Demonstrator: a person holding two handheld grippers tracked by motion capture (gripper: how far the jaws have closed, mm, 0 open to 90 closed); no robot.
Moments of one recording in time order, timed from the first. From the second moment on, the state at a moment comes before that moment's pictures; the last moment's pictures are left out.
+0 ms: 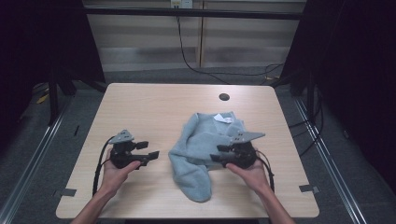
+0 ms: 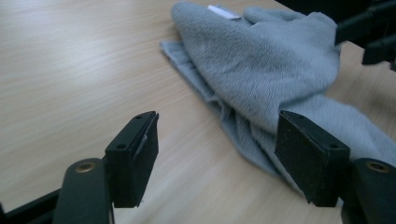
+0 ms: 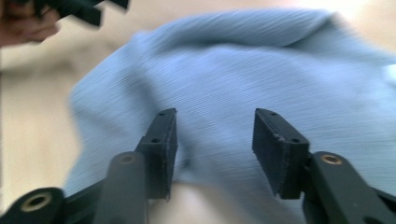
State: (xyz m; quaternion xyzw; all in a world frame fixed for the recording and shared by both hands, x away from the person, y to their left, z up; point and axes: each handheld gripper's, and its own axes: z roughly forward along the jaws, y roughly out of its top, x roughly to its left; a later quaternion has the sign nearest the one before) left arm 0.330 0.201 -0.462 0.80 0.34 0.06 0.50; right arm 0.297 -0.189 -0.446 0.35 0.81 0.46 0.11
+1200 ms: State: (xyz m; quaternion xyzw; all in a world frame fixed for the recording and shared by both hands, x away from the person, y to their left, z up) left arm 0.345 0.197 -0.464 0.76 0.36 0.01 0.54; right arm 0.315 -0.145 -0.501 0.30 0.86 0.41 0.05
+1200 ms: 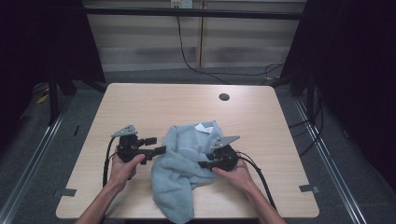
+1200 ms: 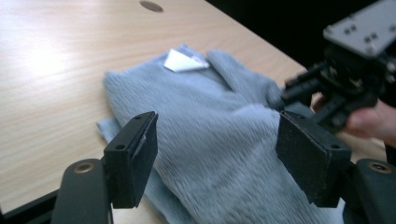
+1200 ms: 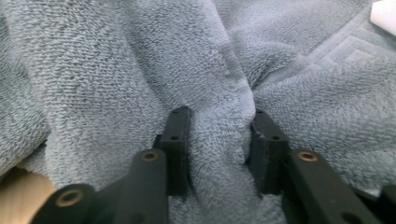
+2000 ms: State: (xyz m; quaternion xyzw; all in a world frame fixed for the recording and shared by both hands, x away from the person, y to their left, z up) left arm 0.370 0.181 -0.472 0.78 0.37 0.06 0.50; right arm 0.321 -0.165 -0.466 0.33 0.84 0.43 0.09
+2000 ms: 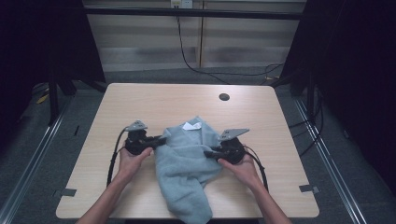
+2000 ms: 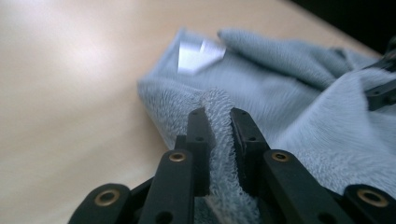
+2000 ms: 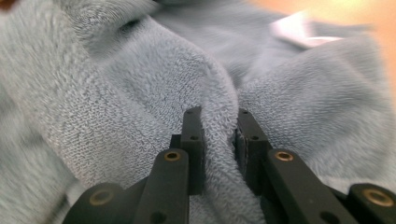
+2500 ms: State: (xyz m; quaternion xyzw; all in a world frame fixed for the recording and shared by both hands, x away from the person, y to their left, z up) left arm 0.374 0.185 -0.344 0.70 0.32 0.14 0.63; right arm 0.357 -0.186 -0.354 0.35 0.77 0.49 0.21
